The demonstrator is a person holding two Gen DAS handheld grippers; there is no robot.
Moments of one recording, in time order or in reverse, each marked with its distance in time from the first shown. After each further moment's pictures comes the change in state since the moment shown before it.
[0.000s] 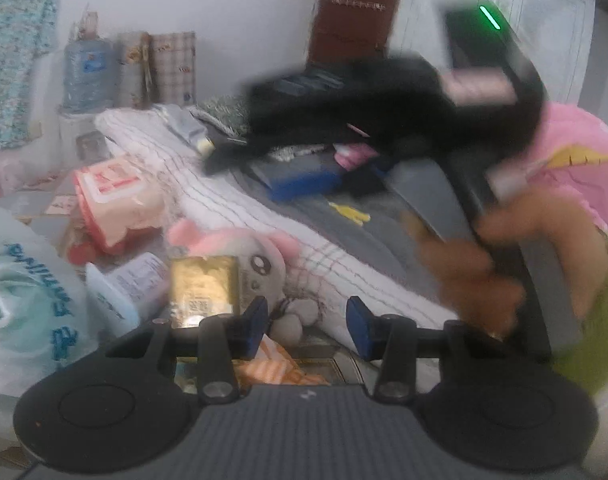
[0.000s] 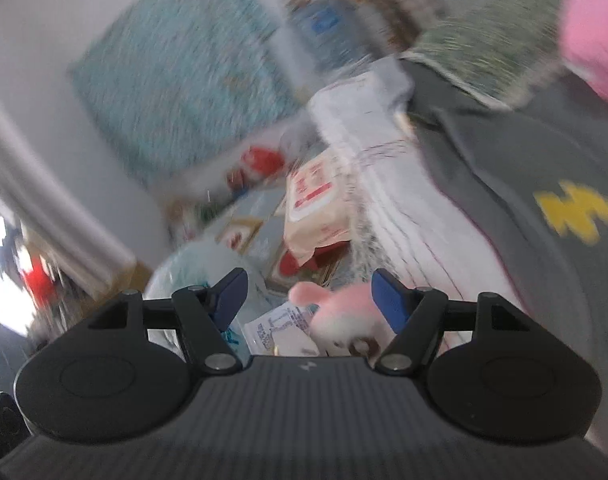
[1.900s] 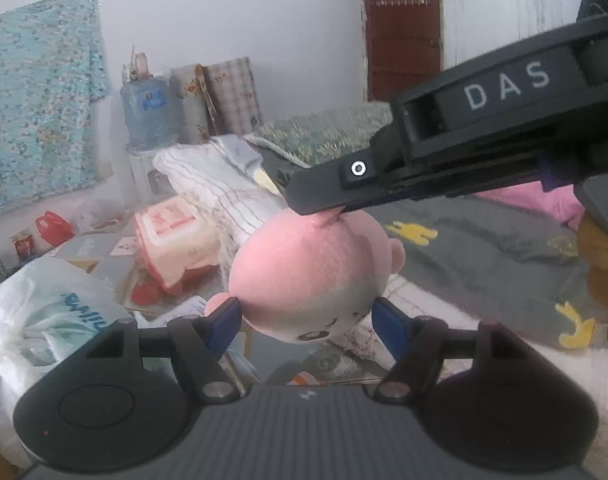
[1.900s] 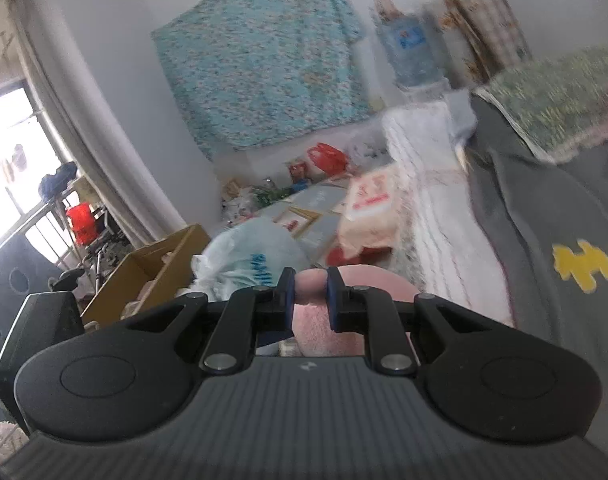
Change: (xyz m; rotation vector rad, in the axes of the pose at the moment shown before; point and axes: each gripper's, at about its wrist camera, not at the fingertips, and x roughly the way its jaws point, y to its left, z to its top) left arm 0.007 -0.034 0.023 0.073 -0.055 0.300; right arm -0.071 0.002 -0.008 -0.188 -0.038 0.178
